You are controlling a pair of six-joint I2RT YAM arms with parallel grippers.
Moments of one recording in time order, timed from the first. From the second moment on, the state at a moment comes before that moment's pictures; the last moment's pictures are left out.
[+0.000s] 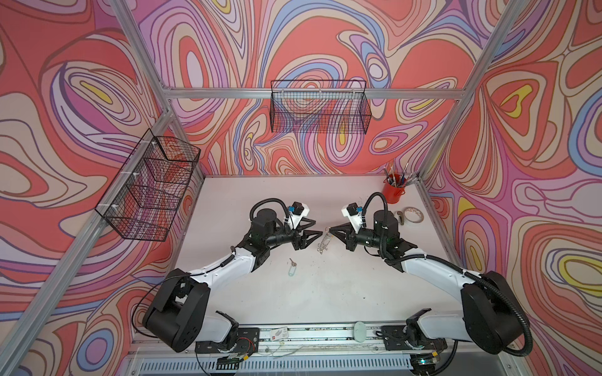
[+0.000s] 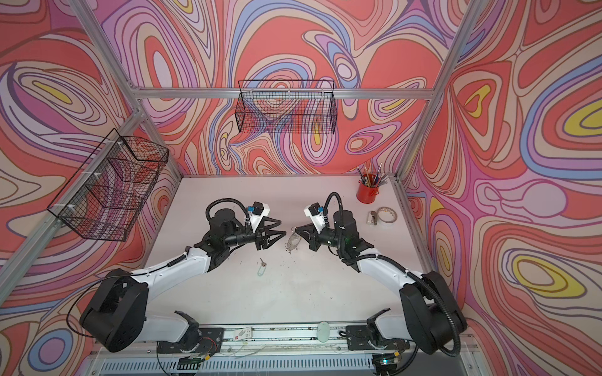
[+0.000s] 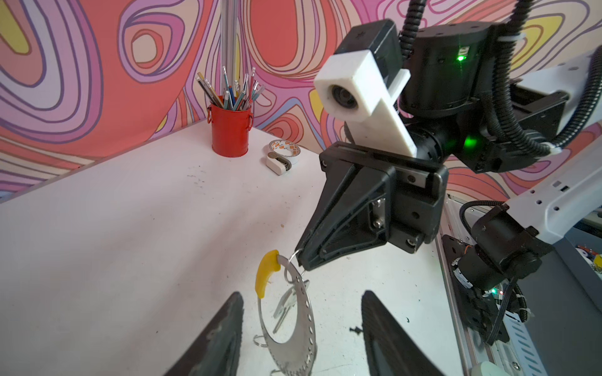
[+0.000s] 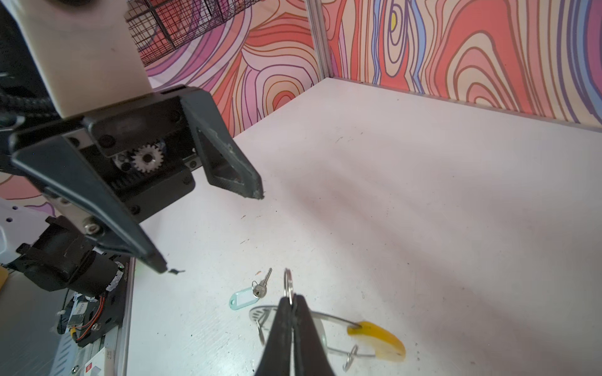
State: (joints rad) left arm -0.50 1.37 0.70 0.44 0.72 -0.10; right arm 0.43 1.34 0.68 0.31 -0.66 0.10
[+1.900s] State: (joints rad) left arm -0.51 1.22 0.60 0.36 0.47 -0.24; right arm 0.56 1.59 0.78 0.14 -0.32 0.38
